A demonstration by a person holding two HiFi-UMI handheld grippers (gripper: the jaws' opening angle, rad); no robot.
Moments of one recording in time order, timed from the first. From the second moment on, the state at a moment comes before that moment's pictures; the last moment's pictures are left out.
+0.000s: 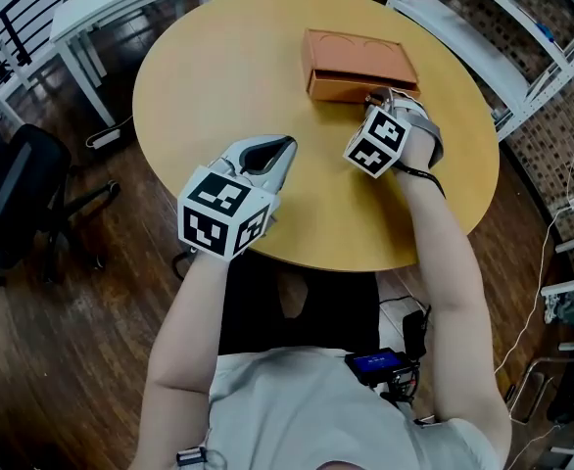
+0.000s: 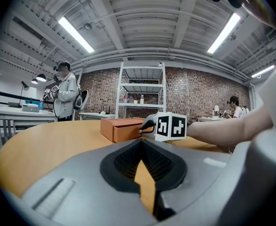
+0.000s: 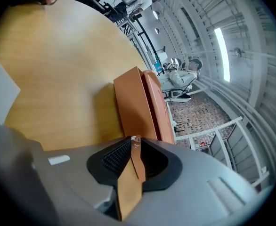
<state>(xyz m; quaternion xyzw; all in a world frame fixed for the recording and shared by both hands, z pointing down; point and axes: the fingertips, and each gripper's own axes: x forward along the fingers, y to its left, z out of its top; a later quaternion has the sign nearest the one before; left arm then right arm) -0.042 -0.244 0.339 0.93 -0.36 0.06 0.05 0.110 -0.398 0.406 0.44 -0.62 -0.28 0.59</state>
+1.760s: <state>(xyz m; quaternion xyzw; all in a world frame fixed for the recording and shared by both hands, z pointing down) 0.034 -0.249 0.333 0.96 -0.28 0.06 0.04 0.069 -0.250 0.336 0.28 -0.96 0.05 0.05</state>
